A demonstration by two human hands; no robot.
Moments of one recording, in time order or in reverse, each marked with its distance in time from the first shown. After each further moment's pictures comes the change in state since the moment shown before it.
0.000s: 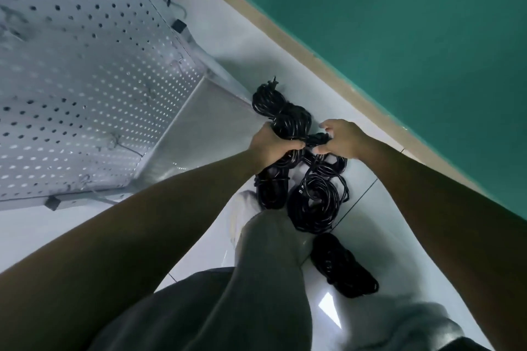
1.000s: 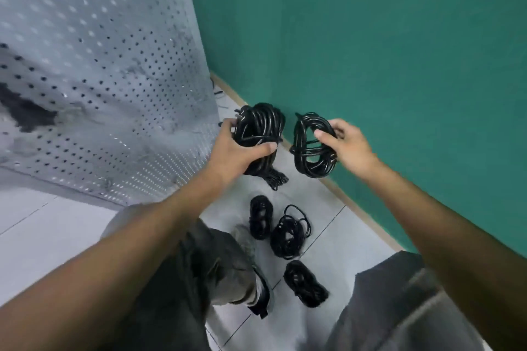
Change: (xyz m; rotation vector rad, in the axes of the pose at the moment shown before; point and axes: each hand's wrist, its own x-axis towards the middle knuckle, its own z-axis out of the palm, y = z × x) left_hand -0.297 0.158 -0.161 -0.374 0.275 0.408; right_hand -0.269 -0.162 -0.155 0.550 0.453 -0.397
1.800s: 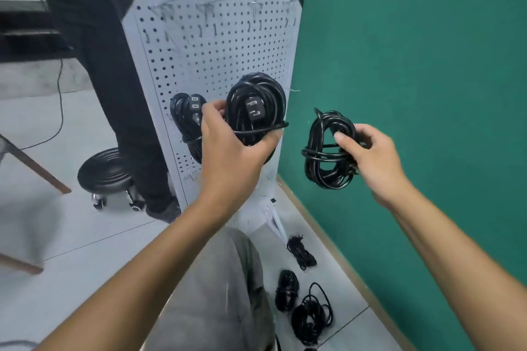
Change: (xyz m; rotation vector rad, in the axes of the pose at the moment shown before) left_hand -0.265 0.203 -0.120 0.021 0.675 0.615; right_hand -0.188 -0.273 0.000 0.134 0.031 -0.548
